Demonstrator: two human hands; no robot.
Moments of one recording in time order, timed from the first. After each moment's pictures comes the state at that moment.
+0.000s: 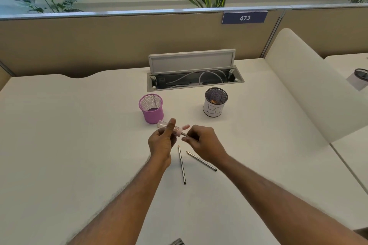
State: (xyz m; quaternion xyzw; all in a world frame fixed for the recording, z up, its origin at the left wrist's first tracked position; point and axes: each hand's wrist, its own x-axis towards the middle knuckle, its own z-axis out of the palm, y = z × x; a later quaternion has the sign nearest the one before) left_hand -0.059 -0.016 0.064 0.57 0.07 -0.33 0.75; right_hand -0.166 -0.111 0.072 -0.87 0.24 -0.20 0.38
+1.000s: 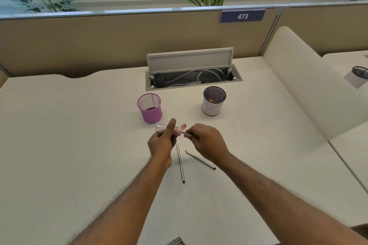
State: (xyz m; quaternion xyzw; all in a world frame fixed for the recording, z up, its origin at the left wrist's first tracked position) left_hand -0.067 -0.018 0.064 0.60 0.09 -0.34 0.72; right_hand -0.175 -0.117 0.074 -0.93 0.20 -0.20 0.24
